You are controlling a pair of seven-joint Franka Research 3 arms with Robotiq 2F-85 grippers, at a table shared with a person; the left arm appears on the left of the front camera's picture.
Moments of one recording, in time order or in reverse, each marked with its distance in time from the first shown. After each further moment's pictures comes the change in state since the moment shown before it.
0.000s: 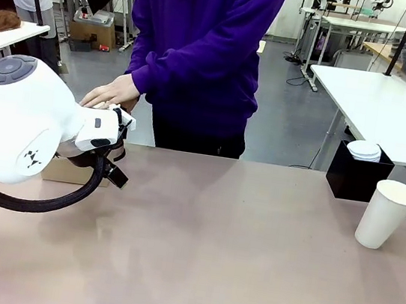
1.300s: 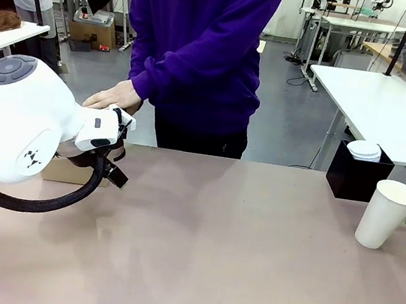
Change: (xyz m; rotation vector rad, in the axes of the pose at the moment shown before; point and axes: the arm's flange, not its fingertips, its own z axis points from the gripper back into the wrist) left arm 0.000 0.000 0.000 0.000 0.000 0.000; right arm -0.070 -0.007 -0.039 0.091 -0.060 0.055
